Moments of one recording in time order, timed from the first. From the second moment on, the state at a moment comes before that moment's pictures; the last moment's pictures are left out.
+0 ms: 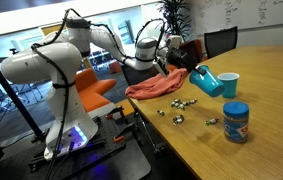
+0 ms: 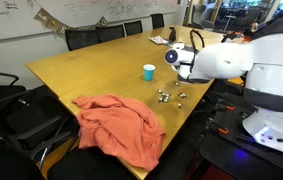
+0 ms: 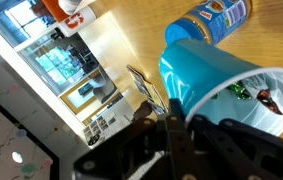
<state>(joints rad) 1.32 1.25 -1.31 -2.38 0.06 2.74 0.66</state>
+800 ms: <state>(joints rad) 1.22 0.94 -1.41 -2.29 0.24 2.79 0.65</state>
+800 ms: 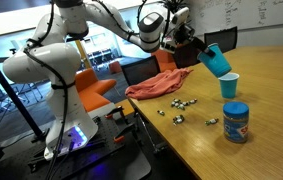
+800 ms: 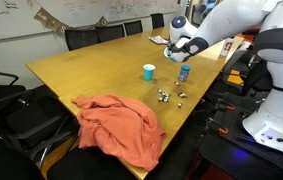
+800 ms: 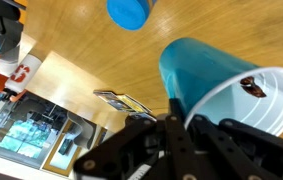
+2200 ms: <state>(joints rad) 0.02 0.43 -0.40 -2.04 0.31 3.00 0.63</state>
